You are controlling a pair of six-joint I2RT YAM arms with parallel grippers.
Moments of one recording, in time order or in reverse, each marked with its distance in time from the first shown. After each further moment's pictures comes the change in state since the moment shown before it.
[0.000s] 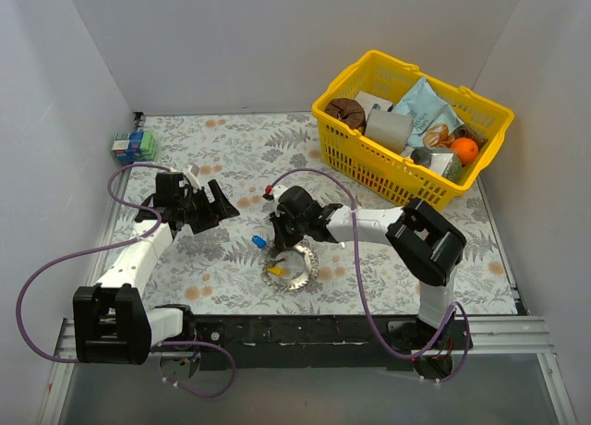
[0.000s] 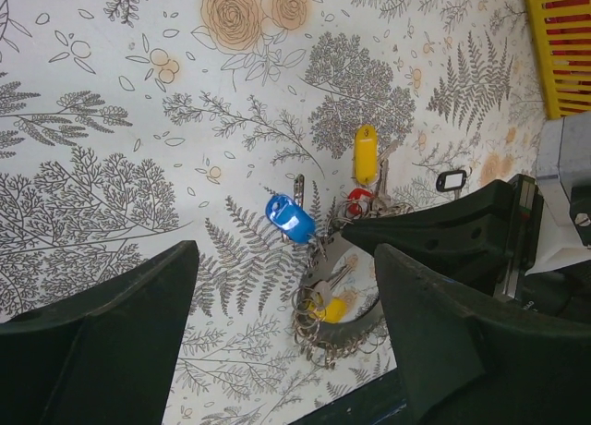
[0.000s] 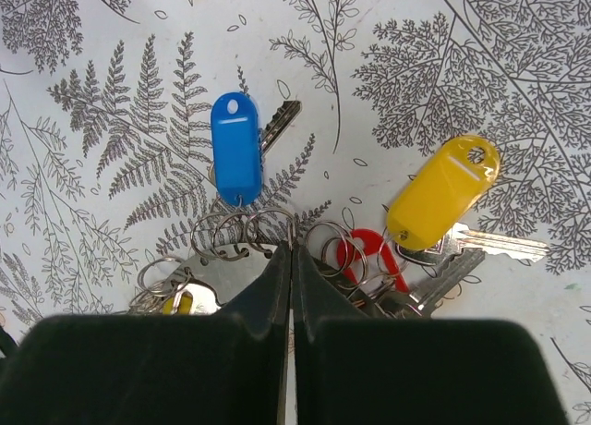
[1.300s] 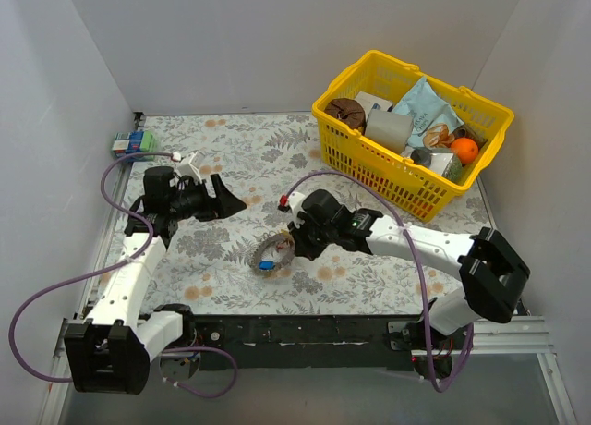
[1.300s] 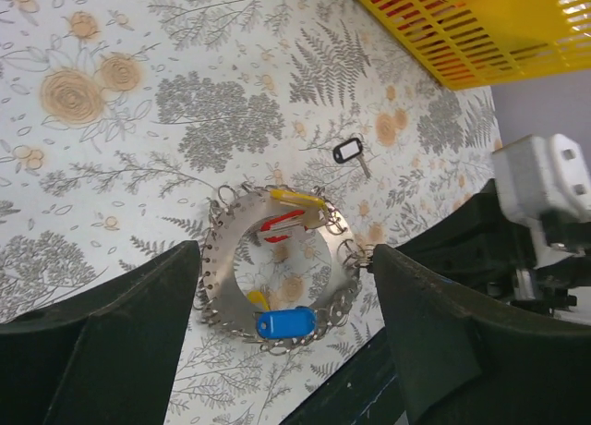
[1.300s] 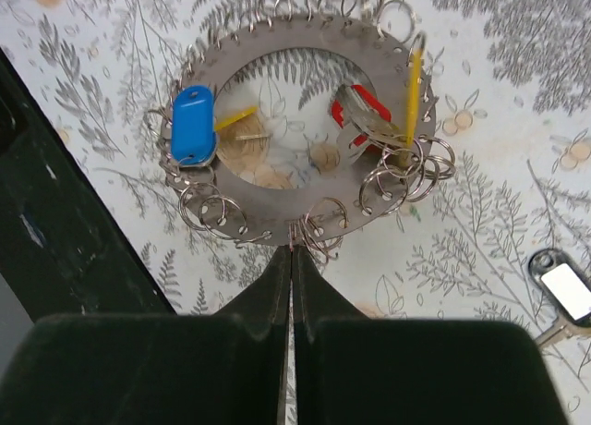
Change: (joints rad) left arm -0.009 -0.163 0.041 0.037 0.234 0.119; right arm 0.035 -0.381 -0.088 -0.298 -0.041 -0.157
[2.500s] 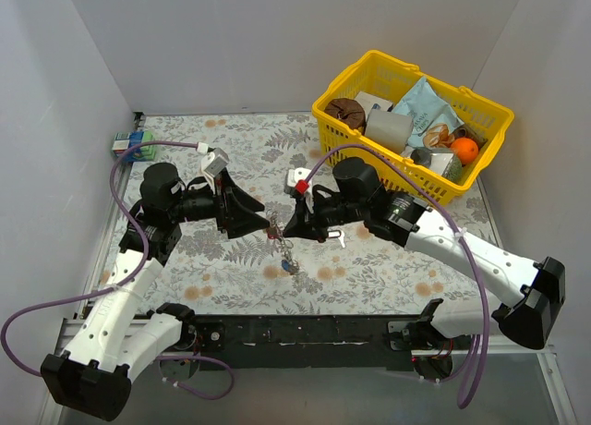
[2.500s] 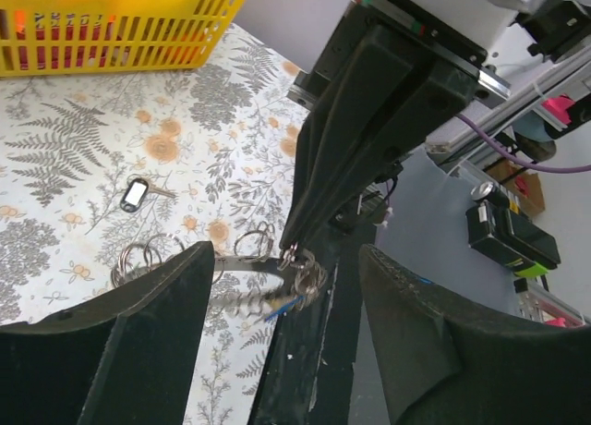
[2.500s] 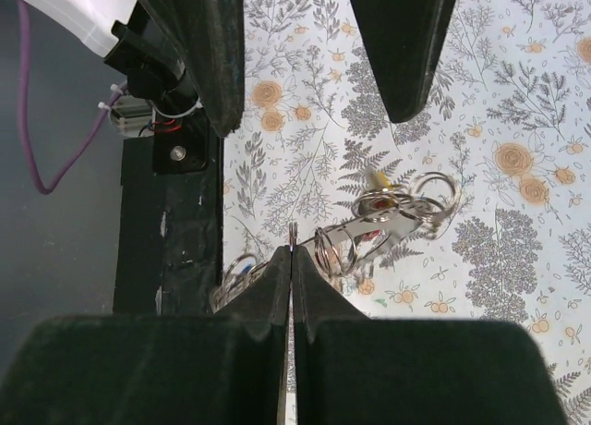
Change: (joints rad) left arm -0.240 -0.146 0.106 0.154 0.395 0.051; right arm -0.041 -0.232 0.166 -0.050 -0.394 -0.319
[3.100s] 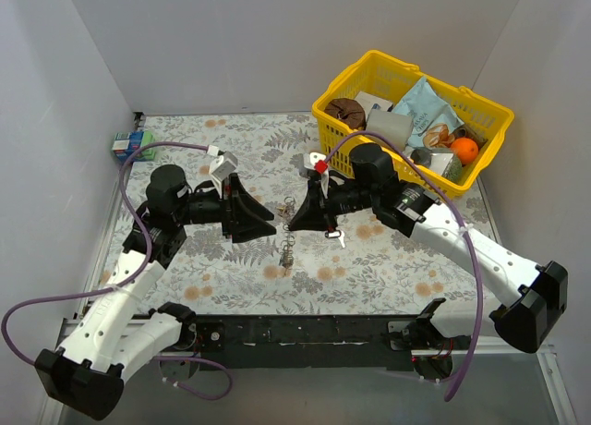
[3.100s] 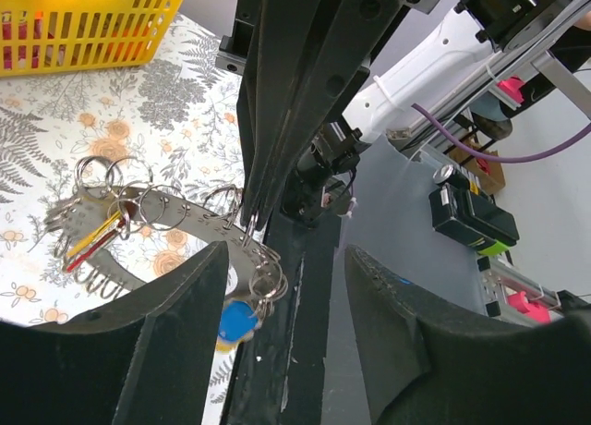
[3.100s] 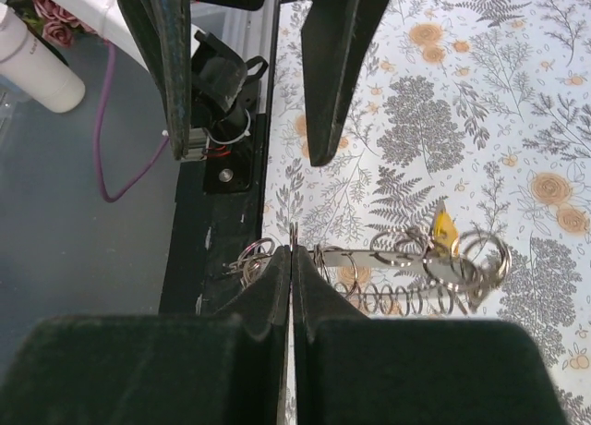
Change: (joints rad) left arm -0.084 -0.005 0.000 0.047 0.035 -0.067; right arm -0.141 -0.011 0.000 0.051 -0.266 0.074
